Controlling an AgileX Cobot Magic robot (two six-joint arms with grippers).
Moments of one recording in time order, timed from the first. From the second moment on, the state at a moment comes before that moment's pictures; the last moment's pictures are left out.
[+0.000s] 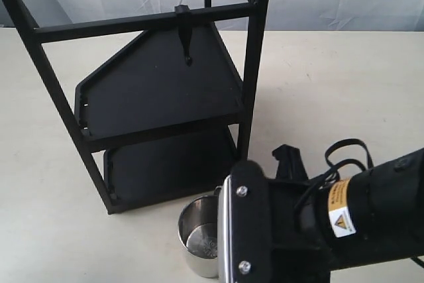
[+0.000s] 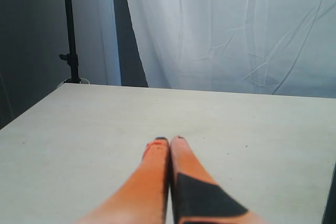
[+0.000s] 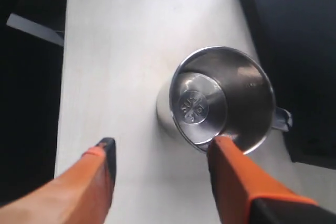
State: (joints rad) left arm 0.14 0.00 0.00 0.00 0.13 -0.01; right arm 1.04 1.20 -0.64 0.26 0.56 -0.77
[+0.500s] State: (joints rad) left arm 0.14 0.00 0.00 0.00 0.13 -0.01; right arm 1.10 1.44 -0.74 0.22 0.45 -0.79
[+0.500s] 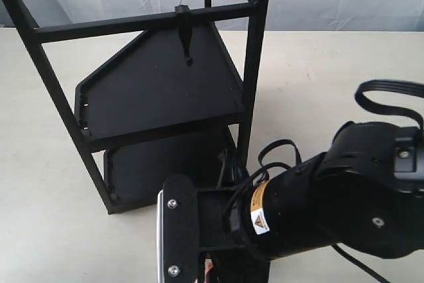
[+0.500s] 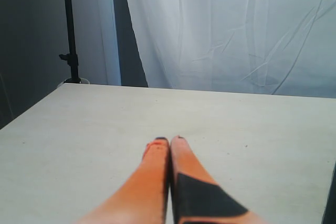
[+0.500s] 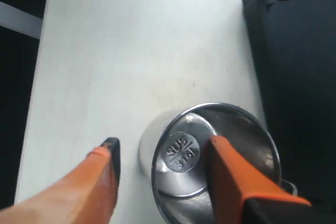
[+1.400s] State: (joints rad) left arm 0.14 0.00 0.00 0.00 0.13 -0.01; right arm 1.10 1.63 -0.76 0.27 0.38 -0.79
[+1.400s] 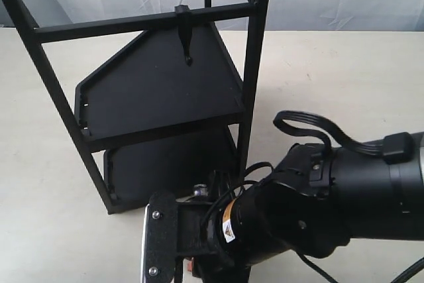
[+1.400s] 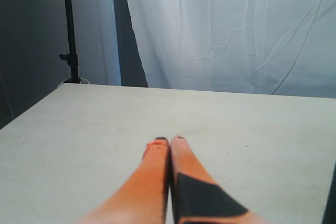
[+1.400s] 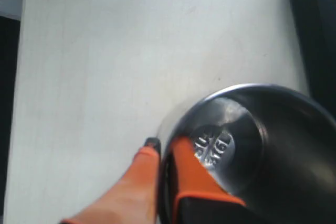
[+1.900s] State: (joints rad) left arm 0.14 0.00 0.00 0.00 0.13 -0.01; right arm 1.10 1.32 -0.75 0.36 0.48 -0.73
